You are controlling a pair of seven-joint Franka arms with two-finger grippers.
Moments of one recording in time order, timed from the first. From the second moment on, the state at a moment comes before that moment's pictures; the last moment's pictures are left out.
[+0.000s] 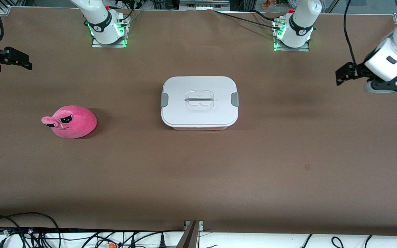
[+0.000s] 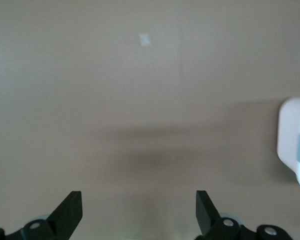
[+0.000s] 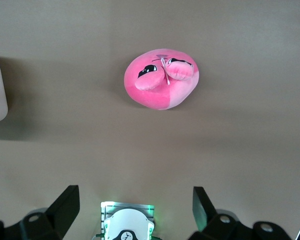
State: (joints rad) left arm -0.11 -0.01 -0.01 -1.65 0.02 1.51 -0.06; right arm 0.03 0.02 -0.08 -1.54 -0.03 1.37 -0.12
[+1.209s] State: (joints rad) left arm -0.40 0.49 -0.41 -1.40 0.01 1.71 0.21; right arm -0.05 0.22 -0.10 -1.54 -0.03 1.43 -0.24
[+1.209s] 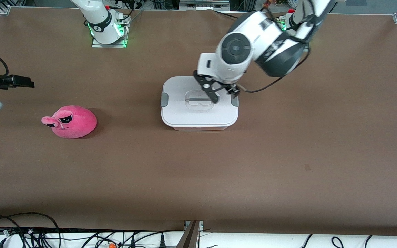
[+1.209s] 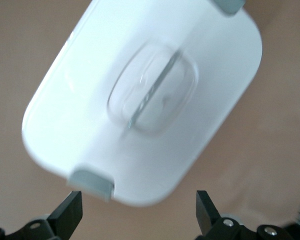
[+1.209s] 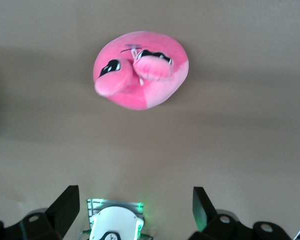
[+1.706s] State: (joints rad) left arm -0.49 0.62 -0.41 -1.40 0.20 1.93 0.30; right arm -0.05 0.27 -0.10 -1.76 -0.03 1.70 -0.30
